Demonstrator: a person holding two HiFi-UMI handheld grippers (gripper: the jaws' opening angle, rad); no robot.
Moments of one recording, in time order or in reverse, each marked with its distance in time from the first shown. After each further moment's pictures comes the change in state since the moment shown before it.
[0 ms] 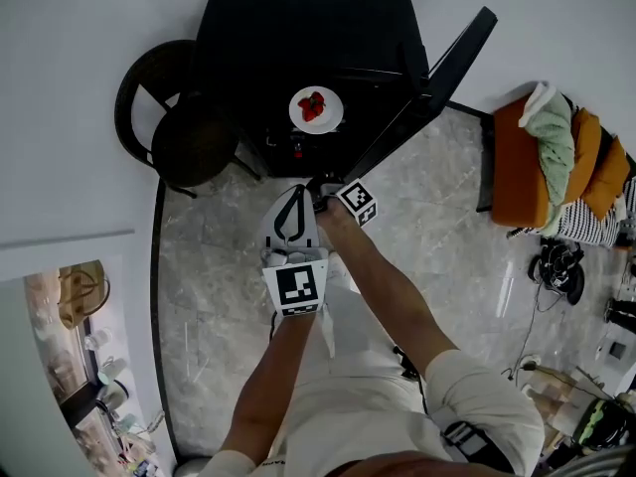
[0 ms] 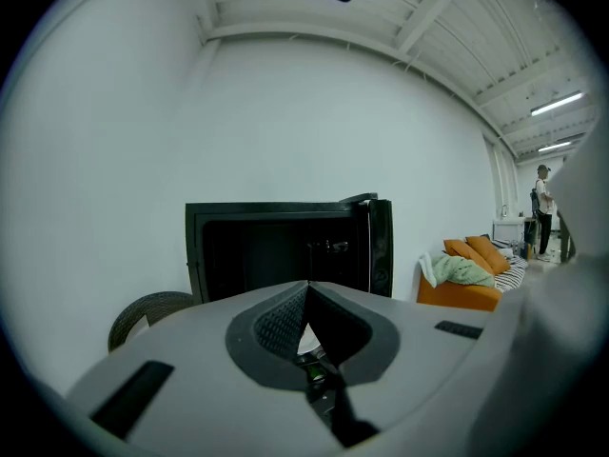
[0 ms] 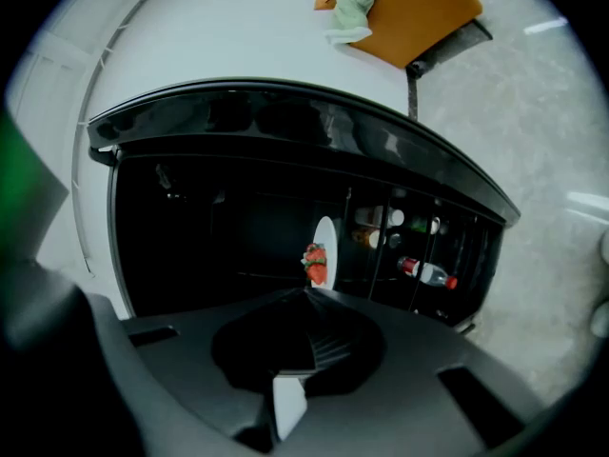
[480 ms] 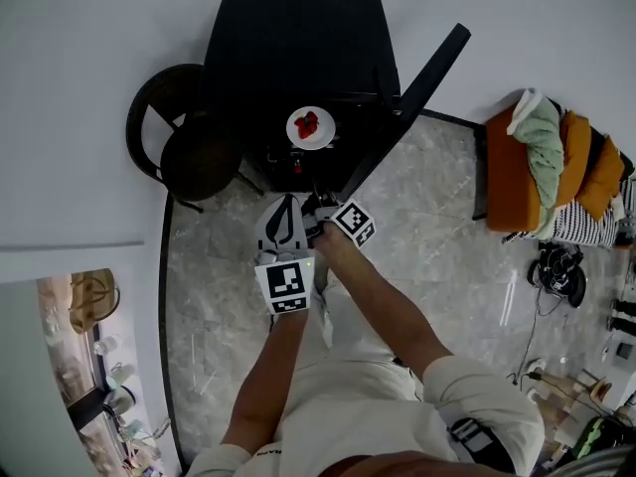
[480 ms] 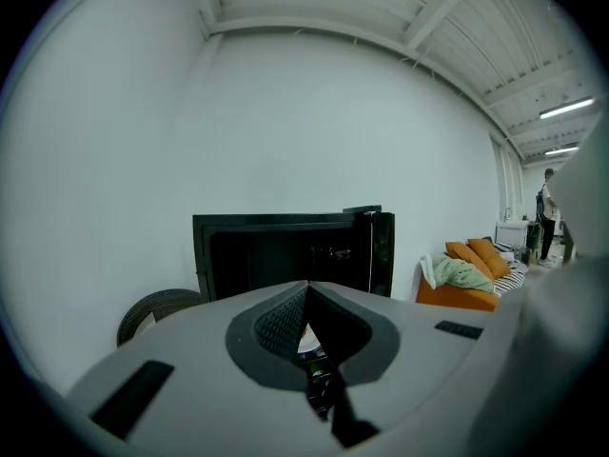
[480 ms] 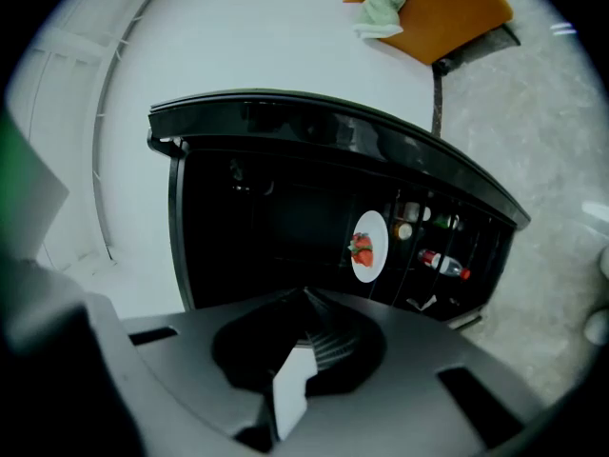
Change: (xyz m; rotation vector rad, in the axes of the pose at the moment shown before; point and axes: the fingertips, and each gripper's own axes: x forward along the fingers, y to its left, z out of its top) left arm -0.014 0.005 0.028 -0.020 0.041 0.019; right arm -0.051 0.090 -0.015 -0.045 0.080 0.097
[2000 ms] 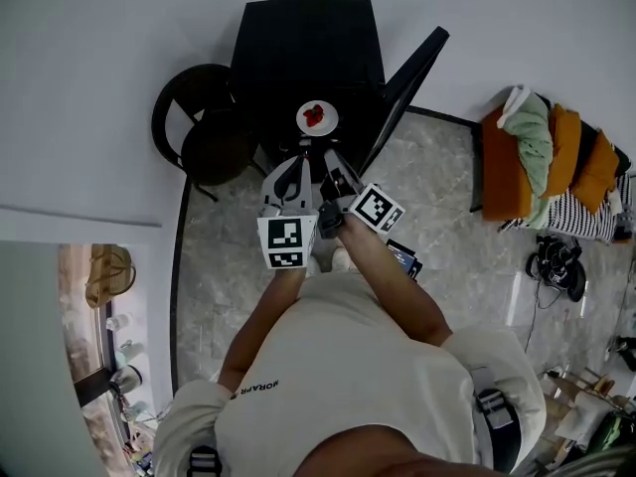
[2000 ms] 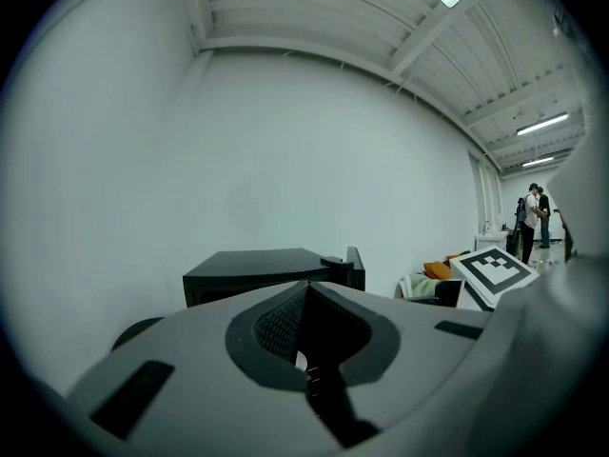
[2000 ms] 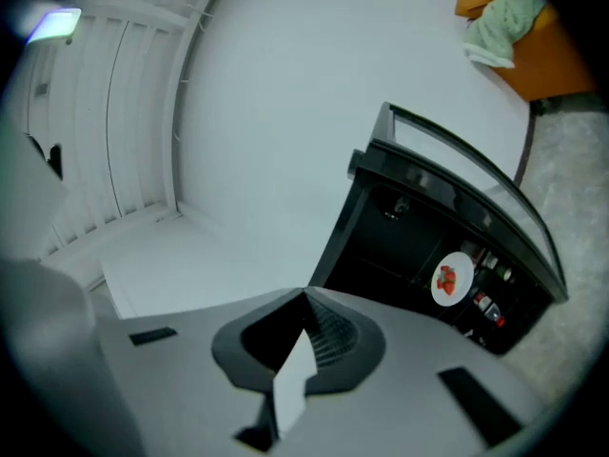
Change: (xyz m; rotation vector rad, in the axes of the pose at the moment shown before) left arm -0.053 -0.021 0.102 0.026 -0.088 -0.105; right arm -0.099 0.211 0.008 -0.324 0.102 0.241
